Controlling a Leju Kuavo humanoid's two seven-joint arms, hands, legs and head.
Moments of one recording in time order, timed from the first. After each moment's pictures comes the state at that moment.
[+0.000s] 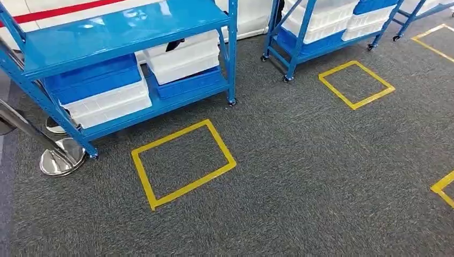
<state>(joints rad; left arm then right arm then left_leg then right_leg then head) 0.32 -0.35 0.77 -1.15 -0.51 -0.20 0.20 0.49 0.34 -0.51 -1.28 0.51 0.14 0.47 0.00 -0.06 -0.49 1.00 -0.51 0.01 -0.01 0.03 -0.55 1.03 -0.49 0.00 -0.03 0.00</state>
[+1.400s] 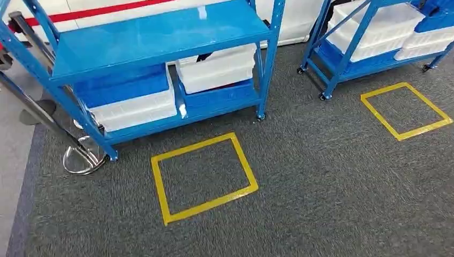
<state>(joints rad) 0.31 -0.35 0.78 -1.13 -0.48 -0.17 0.23 0.52 0.35 -0.51 -1.32 0.54 0.14 0.47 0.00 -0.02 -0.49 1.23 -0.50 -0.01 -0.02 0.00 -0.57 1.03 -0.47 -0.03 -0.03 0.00</state>
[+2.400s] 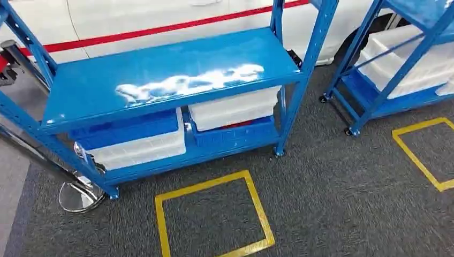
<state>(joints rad) 0.44 -0.35 0.59 -1.30 -0.32 -0.11 0.36 0.55 0.35 -0.48 -1.35 0.54 0.16 0.46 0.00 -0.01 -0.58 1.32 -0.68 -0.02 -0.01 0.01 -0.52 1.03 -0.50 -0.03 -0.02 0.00</state>
